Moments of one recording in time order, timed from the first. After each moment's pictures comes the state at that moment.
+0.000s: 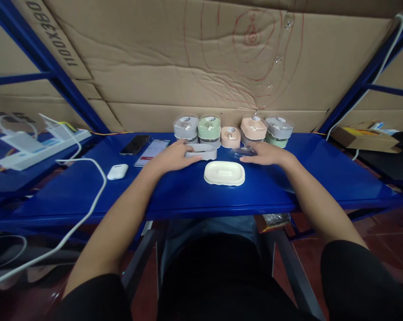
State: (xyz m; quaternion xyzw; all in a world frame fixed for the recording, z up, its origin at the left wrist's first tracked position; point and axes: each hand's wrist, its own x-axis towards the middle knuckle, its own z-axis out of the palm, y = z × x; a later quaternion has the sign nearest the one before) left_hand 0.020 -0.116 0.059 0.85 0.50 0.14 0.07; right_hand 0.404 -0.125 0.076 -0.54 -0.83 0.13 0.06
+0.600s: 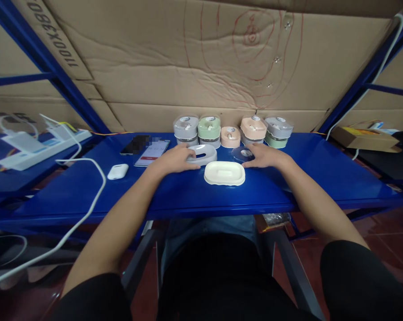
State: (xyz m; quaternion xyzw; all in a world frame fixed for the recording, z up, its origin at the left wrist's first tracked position) left_hand 0.015 -0.098 0.041 0.88 0.46 0.13 0.08; right_hand 0.405 -0.113 0.058 -0.55 -0.83 0.08 0.01
